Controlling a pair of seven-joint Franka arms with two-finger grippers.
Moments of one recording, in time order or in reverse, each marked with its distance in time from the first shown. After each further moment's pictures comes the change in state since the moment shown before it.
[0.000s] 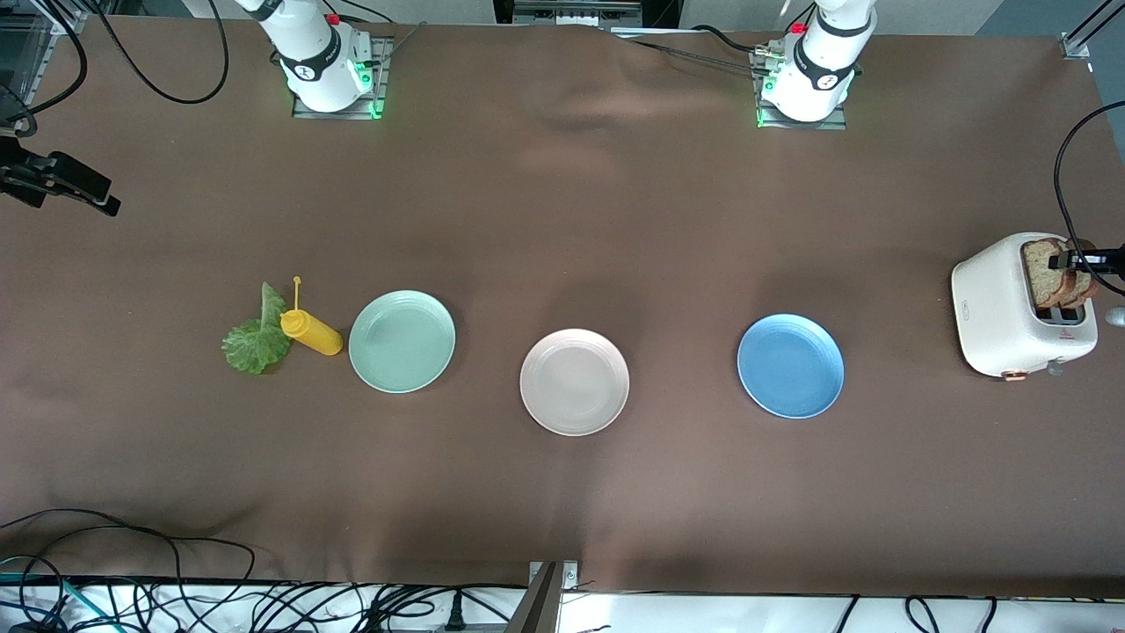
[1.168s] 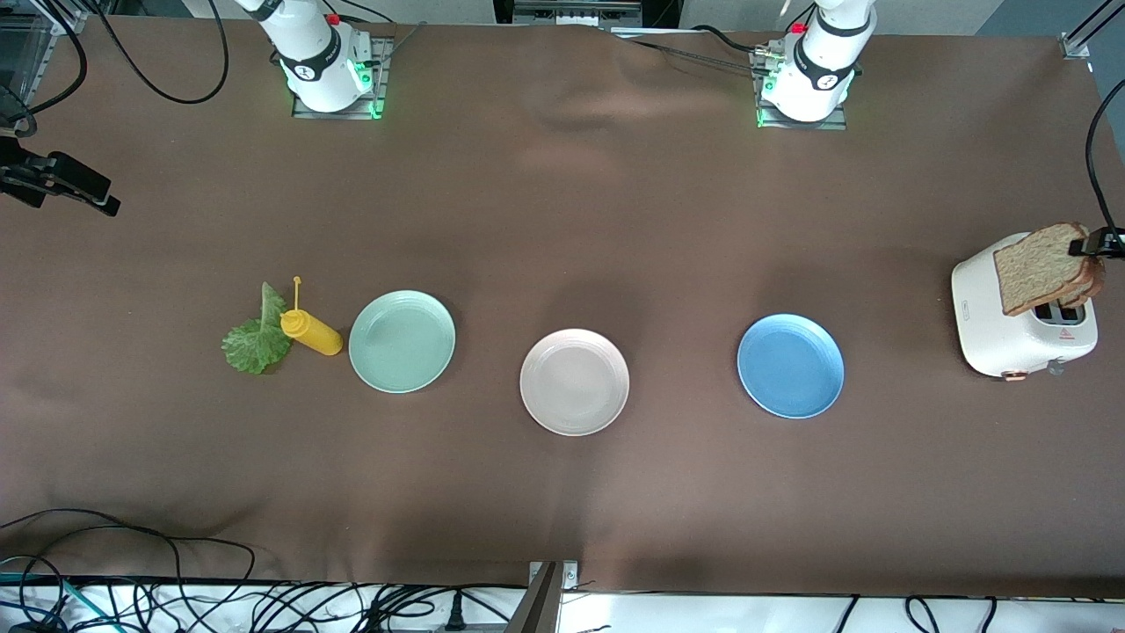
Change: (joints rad) left arm -0.041 -0.001 -0.066 0.258 -0.155 -0.320 0.030; right arm 0.000 0.000 -0.001 0.000 0.000 0.000 0.000
